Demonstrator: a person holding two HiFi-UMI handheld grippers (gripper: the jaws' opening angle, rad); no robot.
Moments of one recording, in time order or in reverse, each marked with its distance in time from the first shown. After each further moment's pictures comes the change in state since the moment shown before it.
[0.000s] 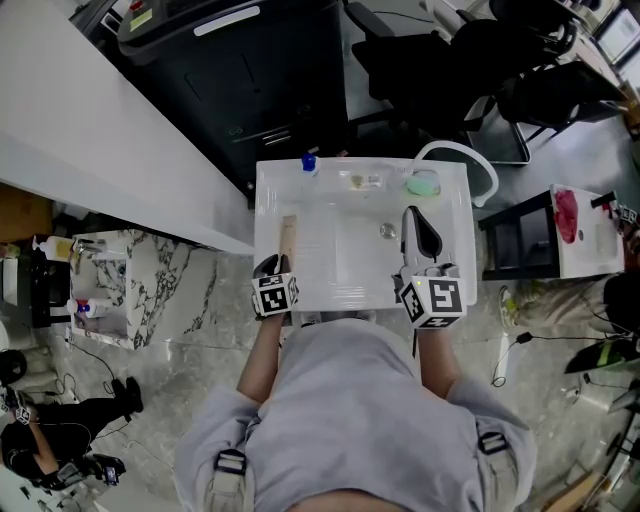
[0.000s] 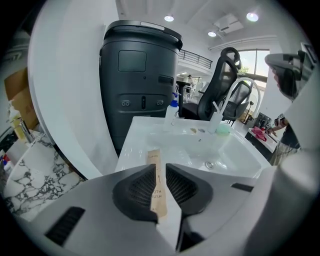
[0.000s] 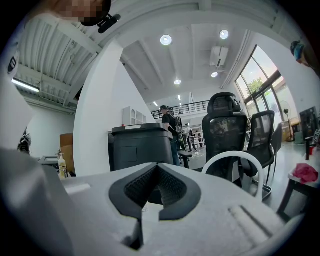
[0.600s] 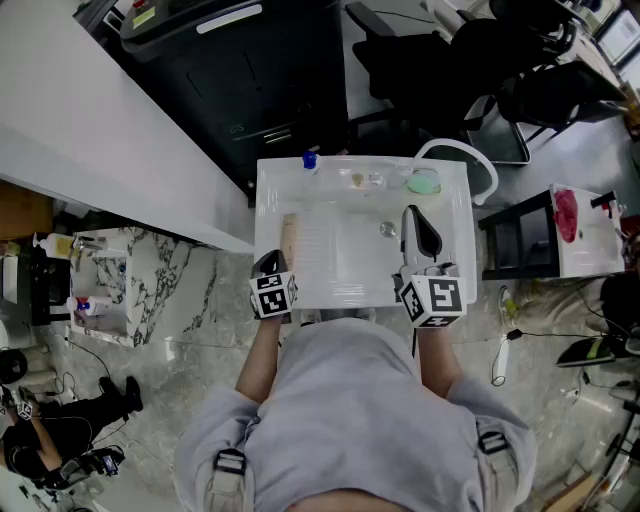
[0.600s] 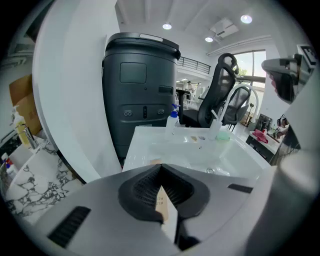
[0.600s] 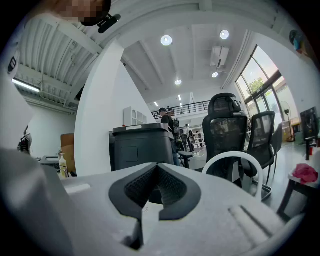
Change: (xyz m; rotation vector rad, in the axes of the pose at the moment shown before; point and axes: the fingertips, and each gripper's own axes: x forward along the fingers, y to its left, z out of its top) left arm -0.020 0.002 0.019 0.015 -0.086 0.026; right arm -0.006 0.004 0.000 -0.002 -0.002 0.004
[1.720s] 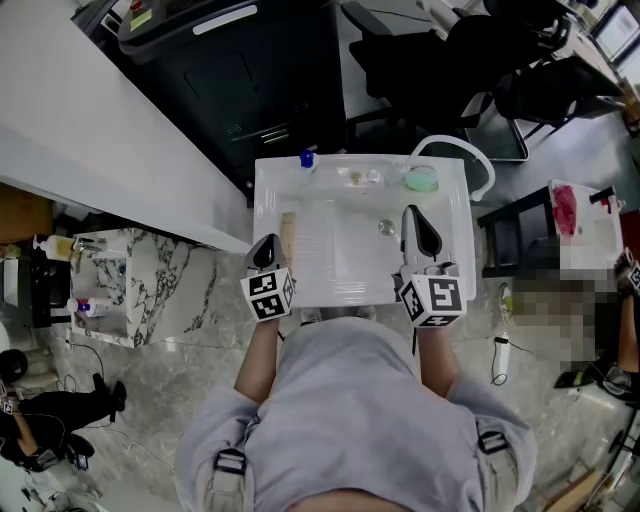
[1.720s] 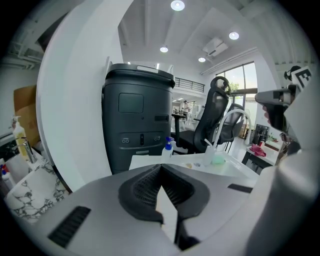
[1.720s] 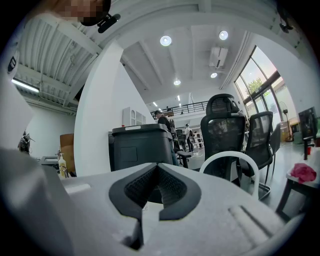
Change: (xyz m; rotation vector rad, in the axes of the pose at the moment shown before) left arm -0.044 -0.016 0.081 0.004 -0.239 -0.022; right arm -0.007 -0.004 0.000 0.004 0.000 -0.012
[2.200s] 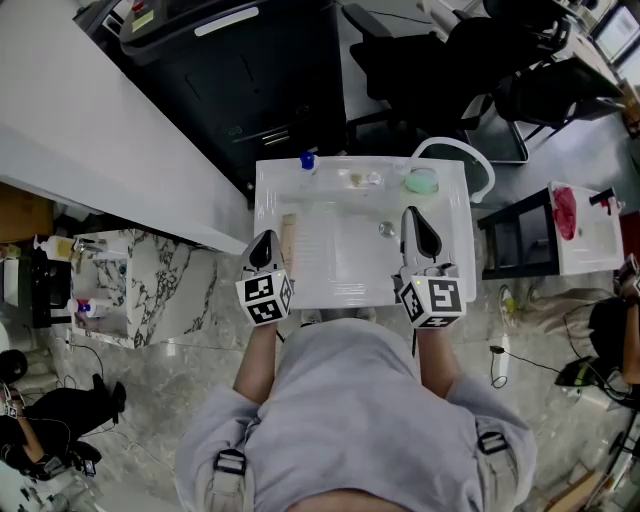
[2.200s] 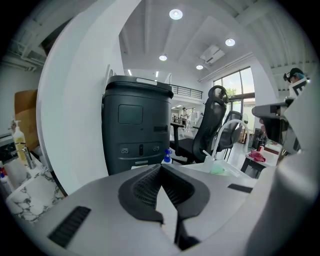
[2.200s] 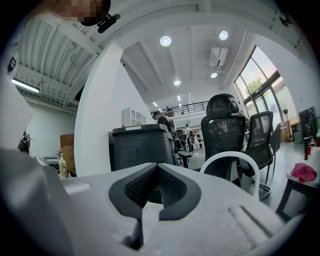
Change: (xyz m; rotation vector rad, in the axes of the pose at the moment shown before) left arm -0.016 -0.004 0.035 0.002 -0.091 -0.012; right arm -0.001 0.002 0.001 0.000 -0.001 0.003
